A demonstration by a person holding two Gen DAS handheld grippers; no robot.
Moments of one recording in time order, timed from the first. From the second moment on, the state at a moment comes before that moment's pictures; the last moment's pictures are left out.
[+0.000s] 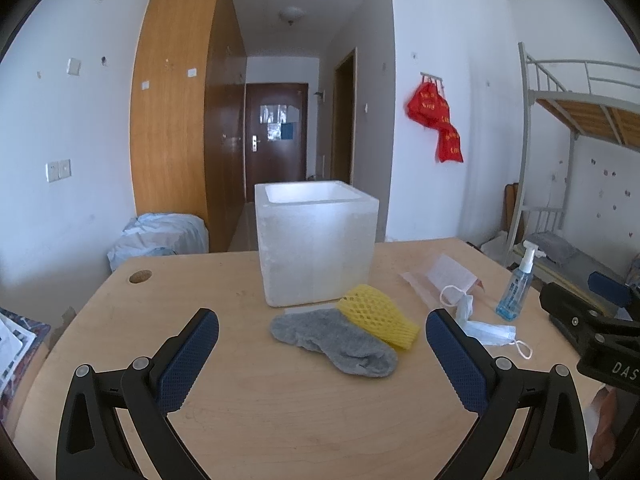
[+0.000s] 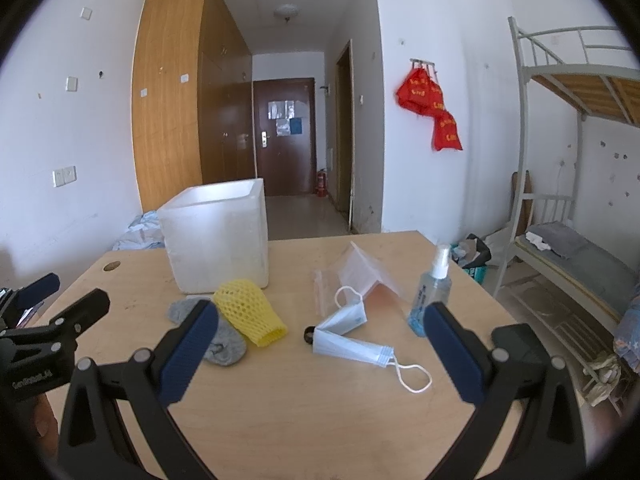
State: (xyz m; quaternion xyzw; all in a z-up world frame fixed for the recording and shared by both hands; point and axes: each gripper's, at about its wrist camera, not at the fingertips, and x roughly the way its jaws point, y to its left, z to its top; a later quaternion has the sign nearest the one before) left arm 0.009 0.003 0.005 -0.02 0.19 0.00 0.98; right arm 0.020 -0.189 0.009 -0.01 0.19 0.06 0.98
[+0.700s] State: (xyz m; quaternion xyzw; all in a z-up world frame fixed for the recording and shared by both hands) left arm 0.109 0.002 -0.026 -0.02 0.30 0.00 0.95; right arm 0.102 -0.205 -0.033 -0.04 0.33 0.10 0.94
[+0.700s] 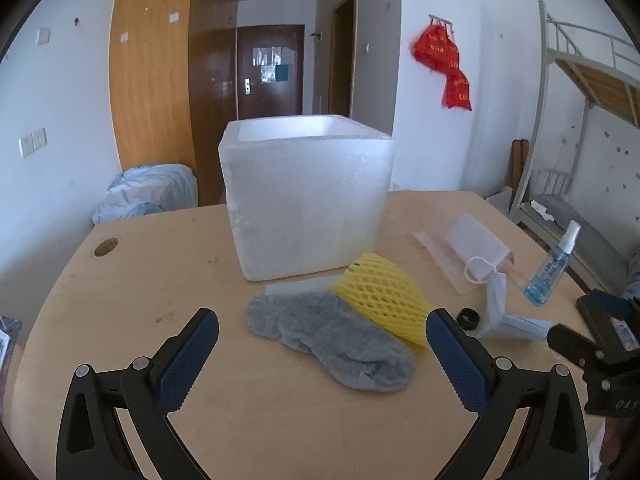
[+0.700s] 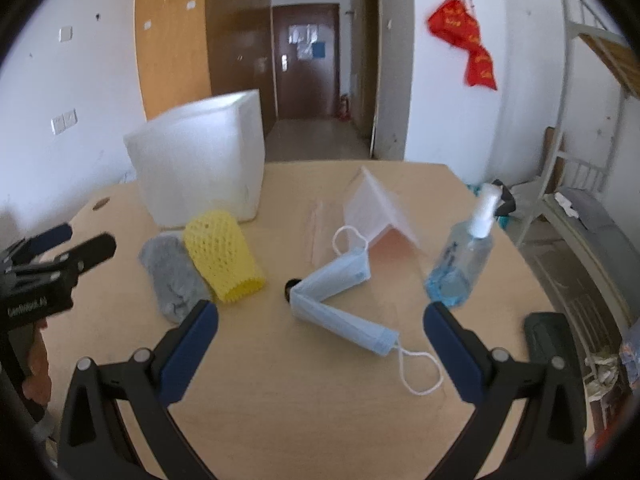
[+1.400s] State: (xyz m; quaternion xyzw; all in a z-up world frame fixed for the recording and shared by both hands) left arm 0.156 -0.002 -0.055 -0.01 0.35 -0.02 0.94; right arm 0.154 -0.198 -0.077 -0.10 0.41 0.14 0.89
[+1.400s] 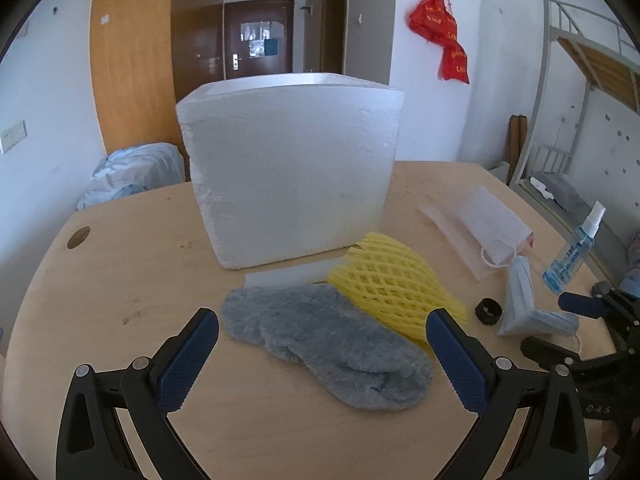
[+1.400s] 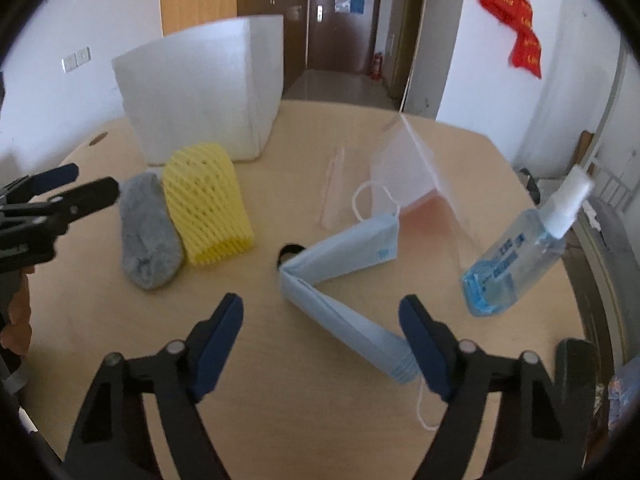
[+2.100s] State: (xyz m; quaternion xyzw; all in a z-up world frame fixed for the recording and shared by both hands) left arm 0.188 -0.010 -0.070 -0.04 0.39 -0.08 0.92; right arm 0.146 -0.197 -0.088 -0.11 0.43 0.16 0.88
